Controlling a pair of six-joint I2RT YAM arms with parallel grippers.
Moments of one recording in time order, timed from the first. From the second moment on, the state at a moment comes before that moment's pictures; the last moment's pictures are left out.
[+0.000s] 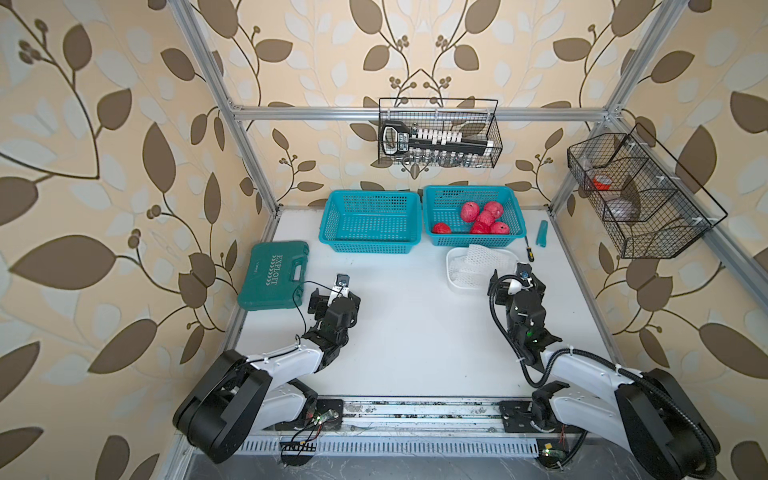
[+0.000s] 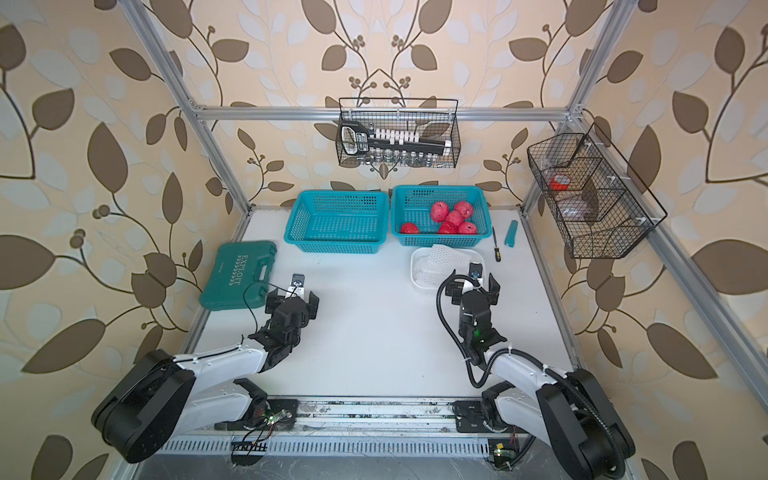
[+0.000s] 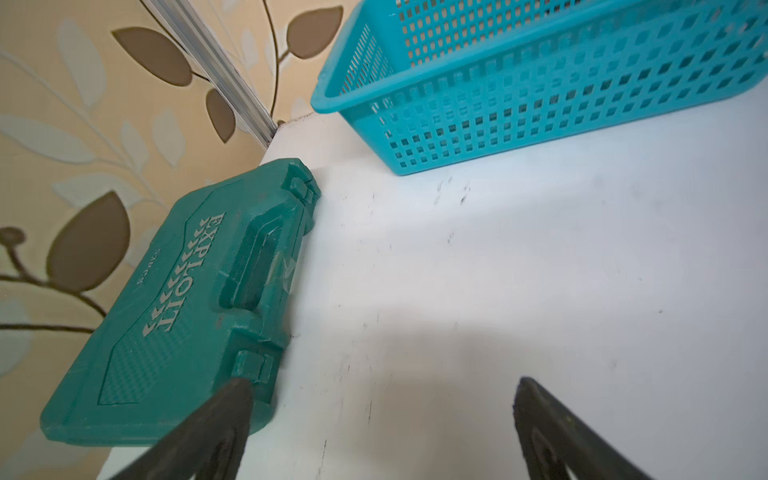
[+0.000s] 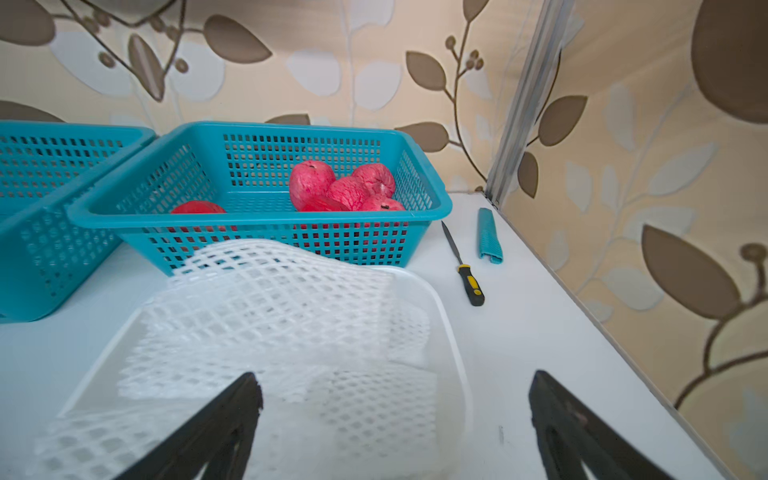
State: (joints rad) left arm -0.49 1.24 0.26 0.47 -0.69 0.05; right arm 0.33 1.16 0.25 0.71 0.64 0.04
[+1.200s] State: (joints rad) left arm -0.08 1.50 0.34 0.69 -0.21 -0.07; right arm 0.07 1.51 0.23 1.01 0.36 0.08
